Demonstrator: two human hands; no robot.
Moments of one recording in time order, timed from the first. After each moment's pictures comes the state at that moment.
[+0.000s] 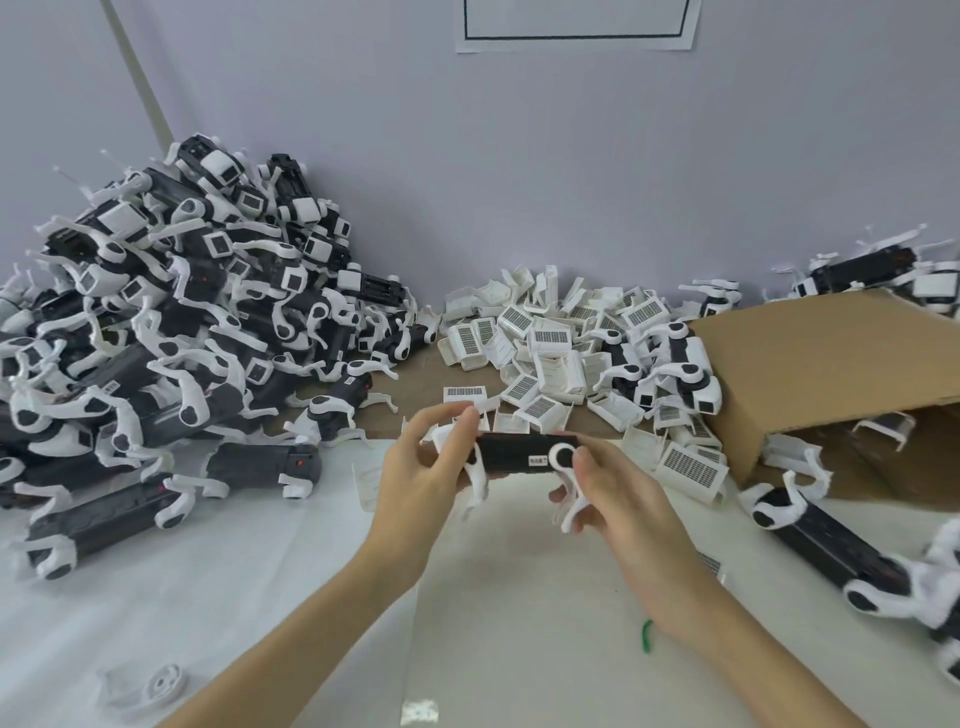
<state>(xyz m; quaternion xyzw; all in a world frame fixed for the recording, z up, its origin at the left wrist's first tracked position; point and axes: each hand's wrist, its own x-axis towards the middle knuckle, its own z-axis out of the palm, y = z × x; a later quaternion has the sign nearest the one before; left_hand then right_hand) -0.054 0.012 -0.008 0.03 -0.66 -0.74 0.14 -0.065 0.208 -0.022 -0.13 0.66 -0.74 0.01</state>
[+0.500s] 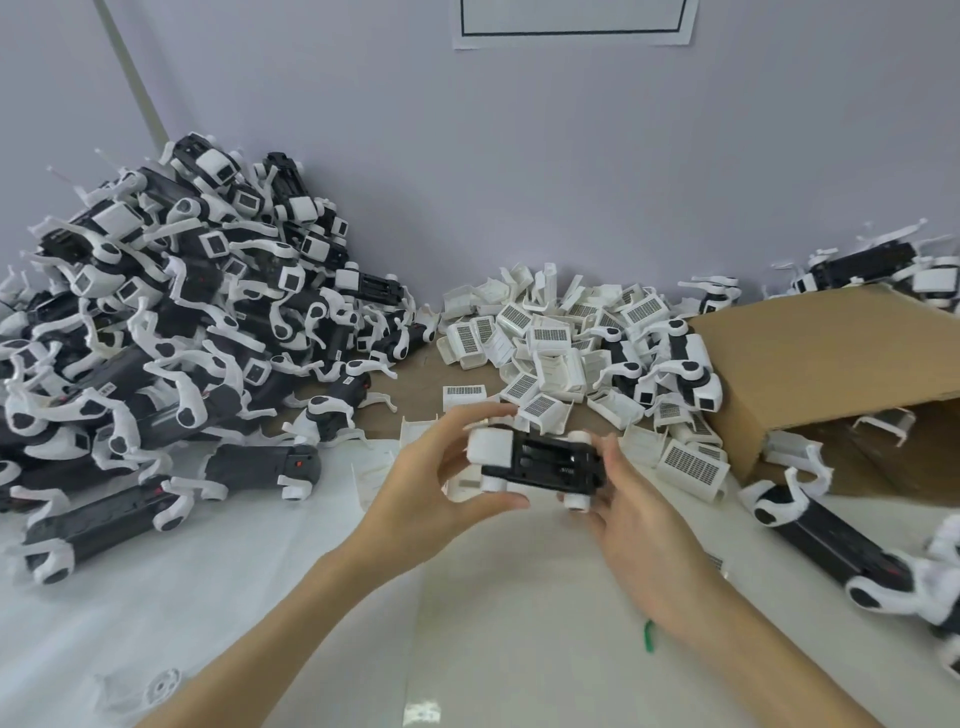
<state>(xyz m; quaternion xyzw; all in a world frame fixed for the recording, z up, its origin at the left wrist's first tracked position) -0.057 -0.007 -0.009 -0.21 -0.77 -0.60 0.11 -0.072 0.207 -0.028 -0.06 0.56 -0.82 0.09</state>
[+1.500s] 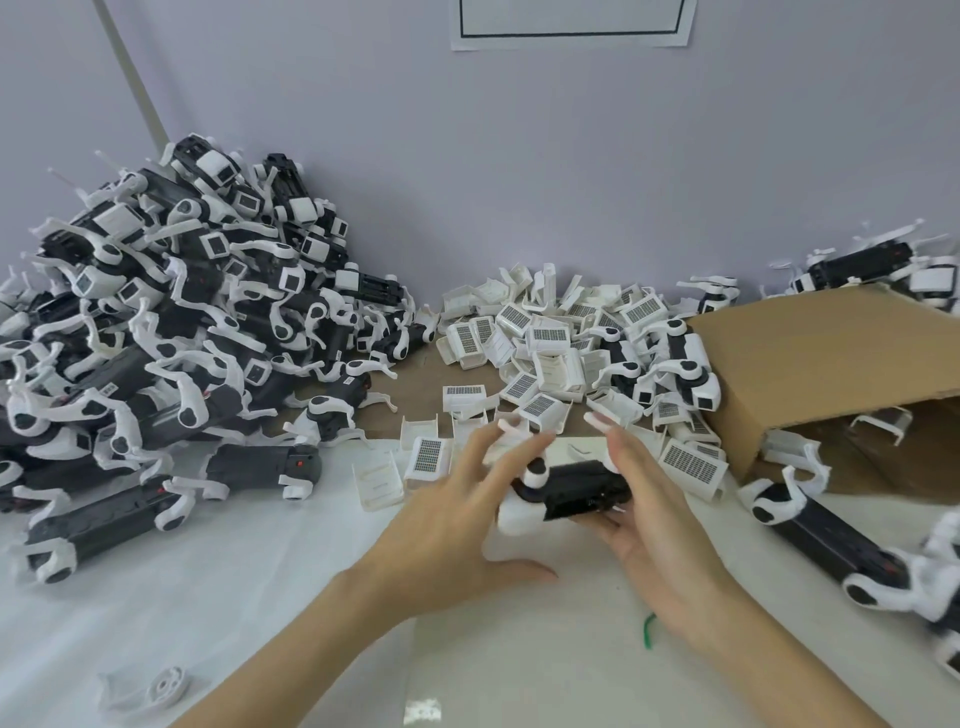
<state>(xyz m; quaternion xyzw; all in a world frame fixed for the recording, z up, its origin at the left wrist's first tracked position) -0.047 0.001 -0.025 -0.26 -0.92 -0.22 0.17 -0.069 0.214 -0.019 -0.04 0.57 -0.82 0.05</state>
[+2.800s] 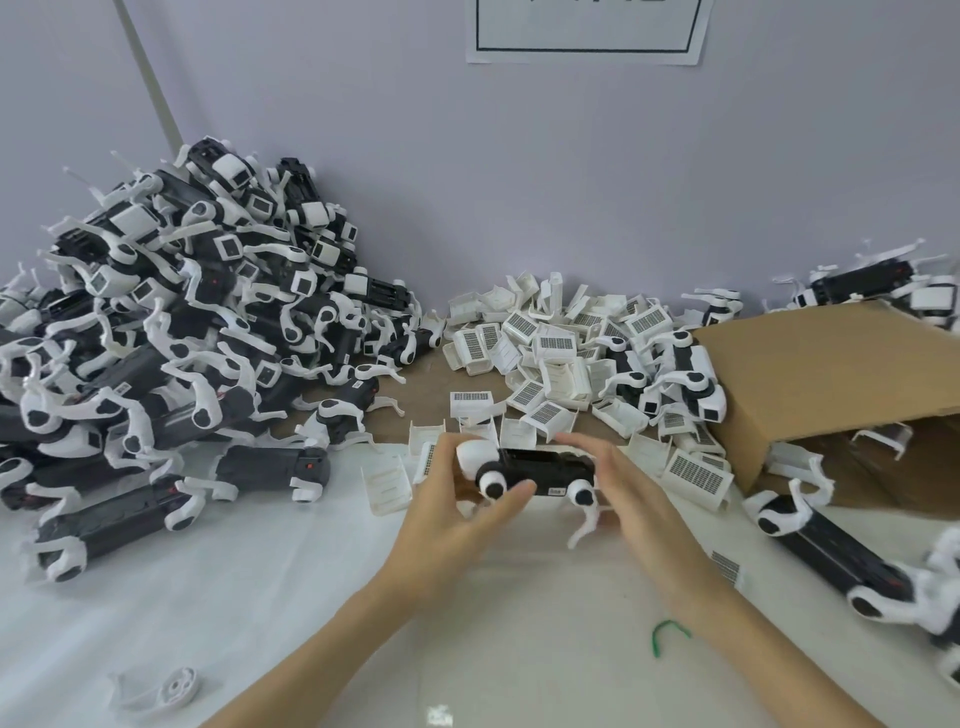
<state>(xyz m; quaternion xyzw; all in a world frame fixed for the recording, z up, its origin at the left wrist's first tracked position) -0.046 0.005 -0.030 -0.06 -0.75 -0.65 0.09 -0.069 0.213 -0.016 -0.17 0.76 -0.63 -0.01</state>
